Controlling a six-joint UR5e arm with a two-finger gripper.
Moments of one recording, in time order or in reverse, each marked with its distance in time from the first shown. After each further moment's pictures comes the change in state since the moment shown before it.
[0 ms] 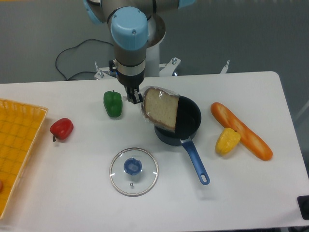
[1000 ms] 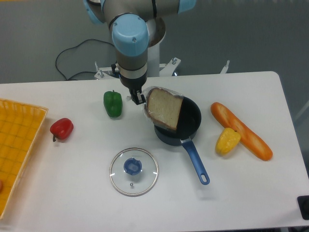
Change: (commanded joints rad) arm -0.006 -0.005 -0.012 0.008 0.005 -0.002
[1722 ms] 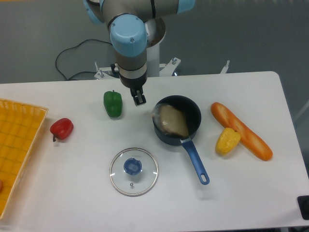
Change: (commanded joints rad) arm -0.003 -0.002 0.005 0.000 0.038 0.049
